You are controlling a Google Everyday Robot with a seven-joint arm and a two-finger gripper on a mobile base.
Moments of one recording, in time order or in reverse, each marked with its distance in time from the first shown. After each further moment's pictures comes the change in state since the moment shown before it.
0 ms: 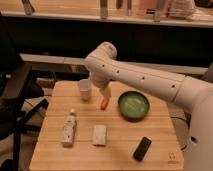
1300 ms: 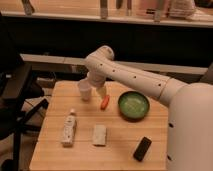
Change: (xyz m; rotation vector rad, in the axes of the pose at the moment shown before) arm -0.006 -0.033 0.057 0.019 -0.107 -0.158
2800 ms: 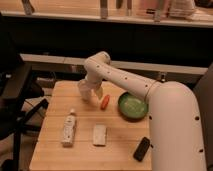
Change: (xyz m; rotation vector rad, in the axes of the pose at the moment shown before) arm 0.004 -0.016 0.064 -0.009 -0.085 -0.143
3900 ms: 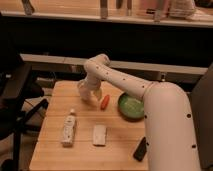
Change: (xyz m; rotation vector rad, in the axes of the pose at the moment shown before) arm -0.004 -0.001 0.019 -0.009 -0.046 -0.018
